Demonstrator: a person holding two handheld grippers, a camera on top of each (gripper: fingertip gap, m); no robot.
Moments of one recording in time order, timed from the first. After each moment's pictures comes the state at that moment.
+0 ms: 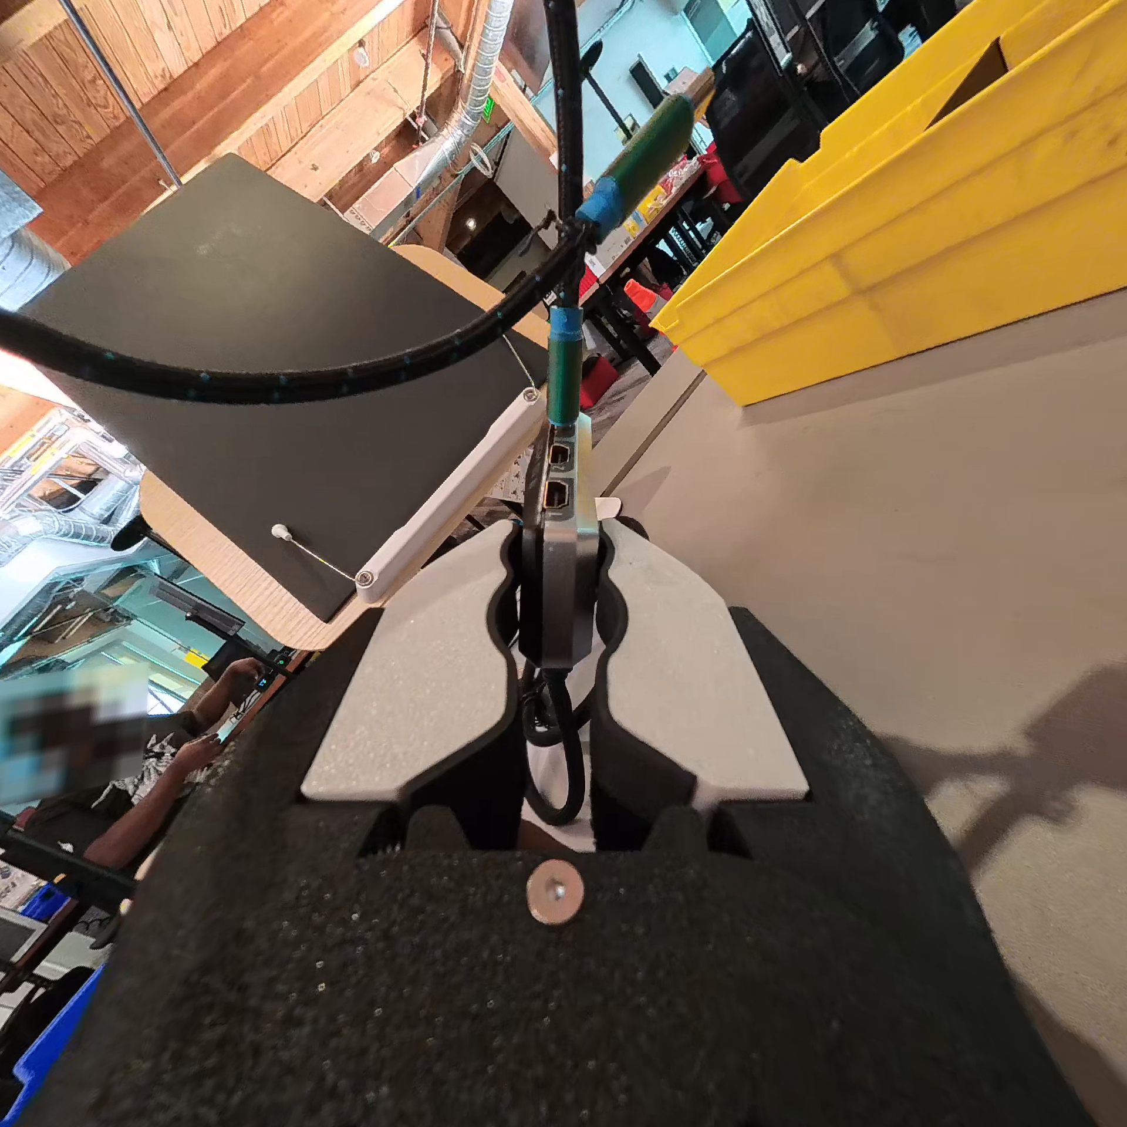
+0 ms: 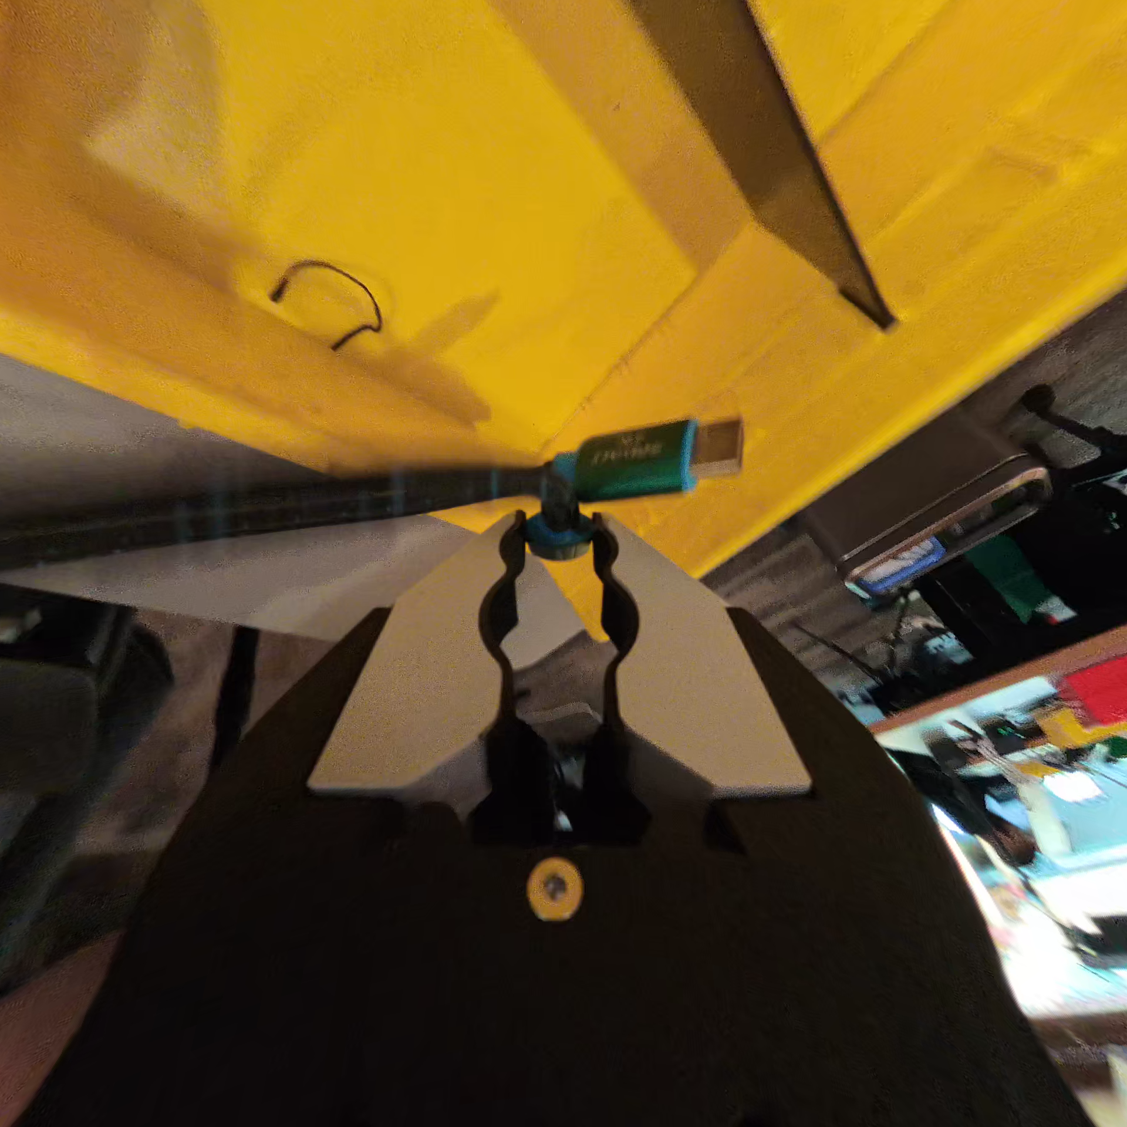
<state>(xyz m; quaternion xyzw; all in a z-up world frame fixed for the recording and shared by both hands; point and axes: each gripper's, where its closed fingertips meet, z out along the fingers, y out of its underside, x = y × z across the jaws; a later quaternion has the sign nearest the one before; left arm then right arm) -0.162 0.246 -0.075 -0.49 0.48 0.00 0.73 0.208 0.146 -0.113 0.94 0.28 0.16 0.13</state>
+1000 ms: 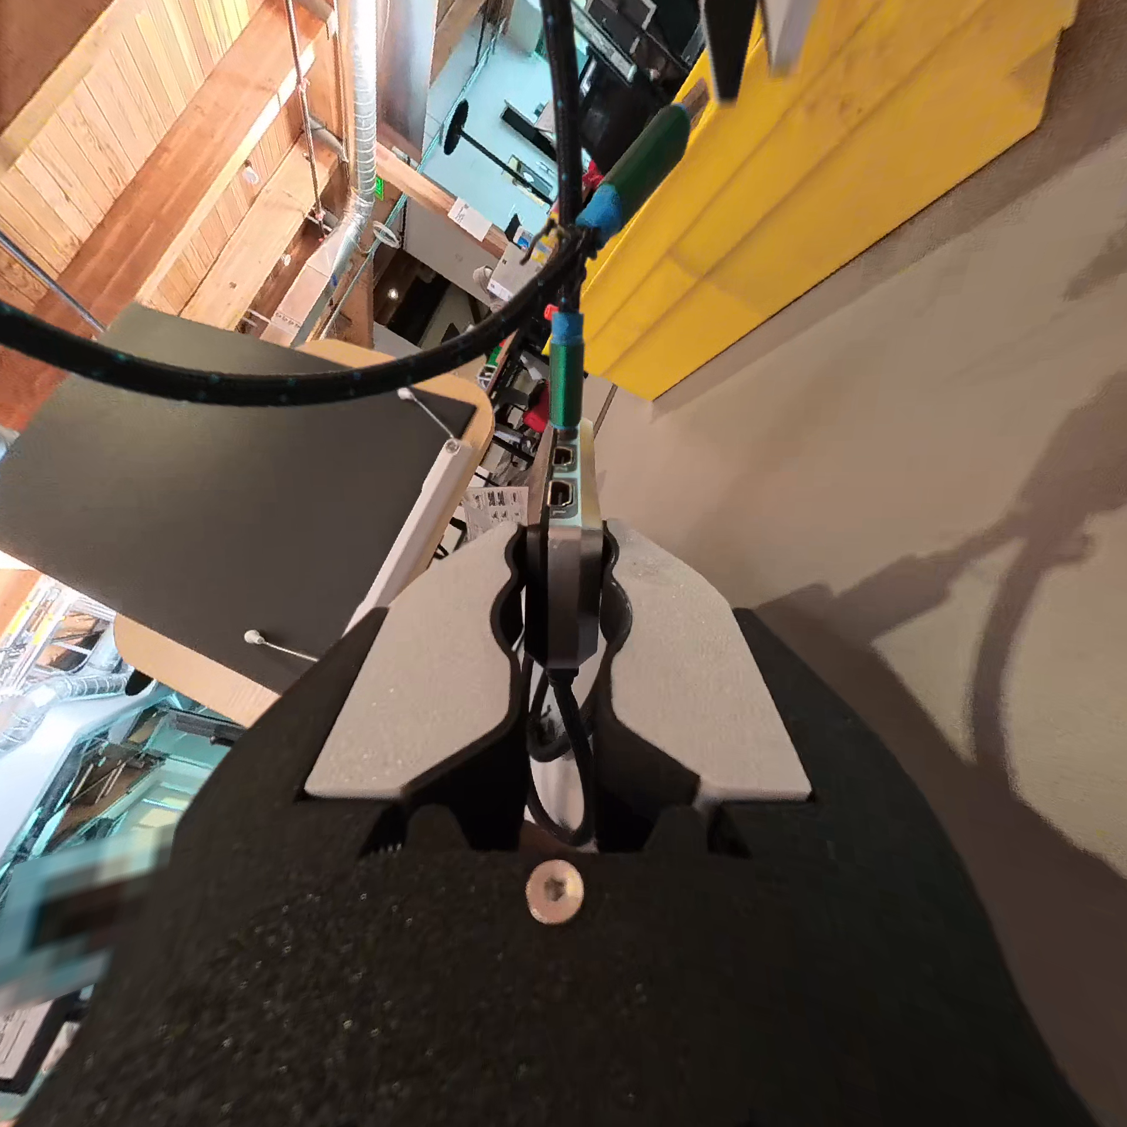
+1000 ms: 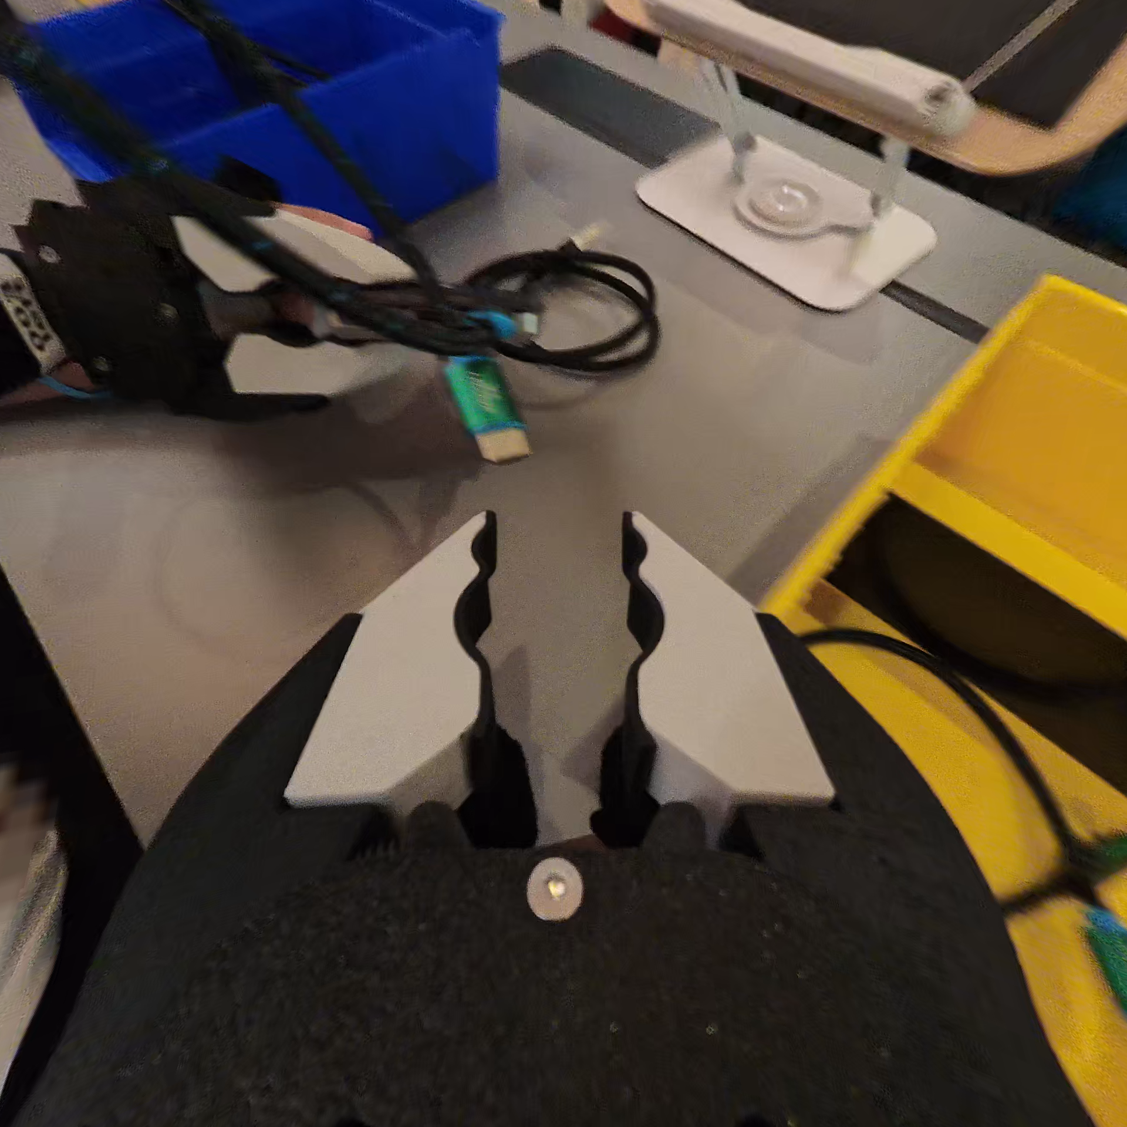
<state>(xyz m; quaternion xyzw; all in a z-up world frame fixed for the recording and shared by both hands) -0.143 0.216 -0.097 -0.42 0.58 0.04 0.70 -0.028 0.160 -0.082 0.82 0.28 -0.15 -0.47</state>
